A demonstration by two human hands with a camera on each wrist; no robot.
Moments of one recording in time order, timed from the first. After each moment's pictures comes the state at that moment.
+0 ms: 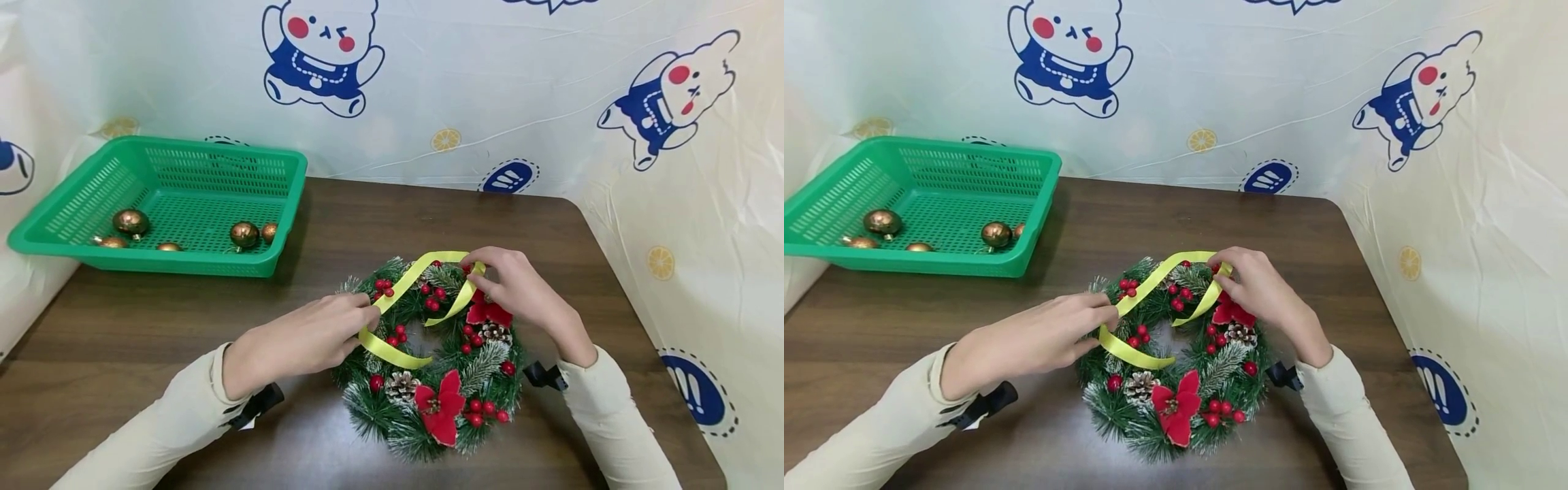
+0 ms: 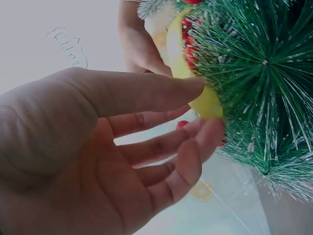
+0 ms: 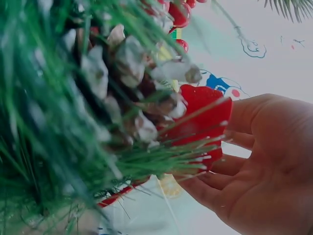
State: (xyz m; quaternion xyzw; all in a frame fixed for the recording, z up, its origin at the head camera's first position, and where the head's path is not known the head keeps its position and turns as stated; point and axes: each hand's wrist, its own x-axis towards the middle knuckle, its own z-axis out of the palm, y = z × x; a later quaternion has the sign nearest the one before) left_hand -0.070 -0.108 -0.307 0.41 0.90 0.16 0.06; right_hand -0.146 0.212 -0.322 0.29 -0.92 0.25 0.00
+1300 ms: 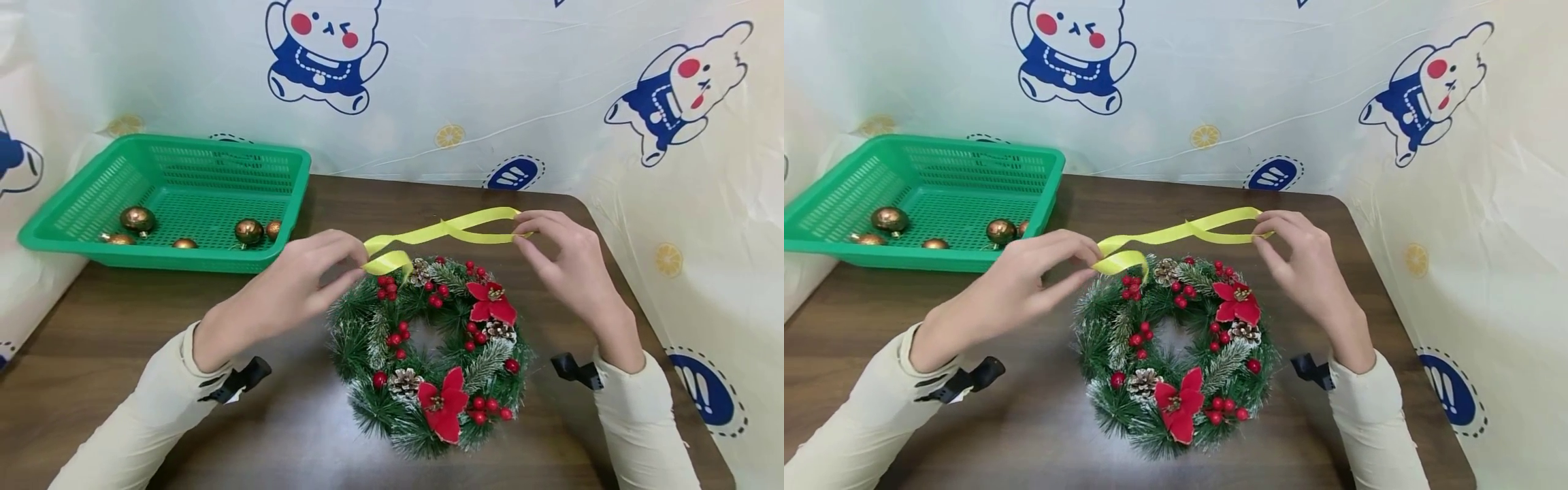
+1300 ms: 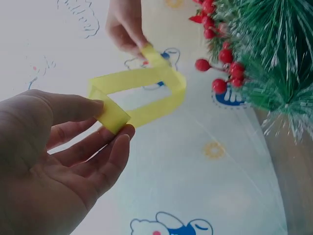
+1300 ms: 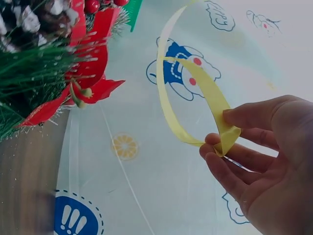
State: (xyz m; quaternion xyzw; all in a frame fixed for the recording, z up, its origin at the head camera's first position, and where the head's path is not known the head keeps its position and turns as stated) left_hand -0.089 -0.132 -0.280 0.42 0.83 0.32 -0.19; right_hand -0.135 0.240 -0.285 0.28 -0.89 0.26 0.24
